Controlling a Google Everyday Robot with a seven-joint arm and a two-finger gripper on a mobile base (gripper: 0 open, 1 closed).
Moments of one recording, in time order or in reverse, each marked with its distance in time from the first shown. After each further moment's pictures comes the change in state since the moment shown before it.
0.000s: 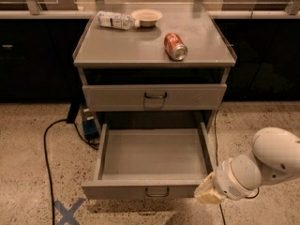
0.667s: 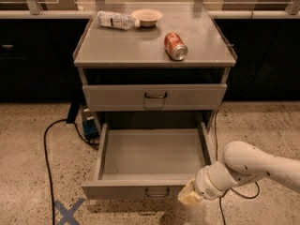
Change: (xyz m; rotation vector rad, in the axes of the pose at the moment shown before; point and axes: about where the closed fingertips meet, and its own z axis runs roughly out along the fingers) arm 0.011 -0.046 0.118 -0.091 -0.045 -0.005
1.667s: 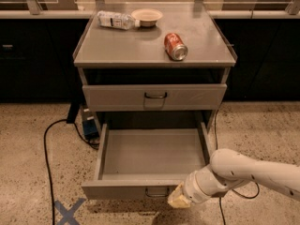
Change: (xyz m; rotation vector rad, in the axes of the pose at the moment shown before) arm -0.007 -0.002 0.045 -0.011 -0.027 -0.010
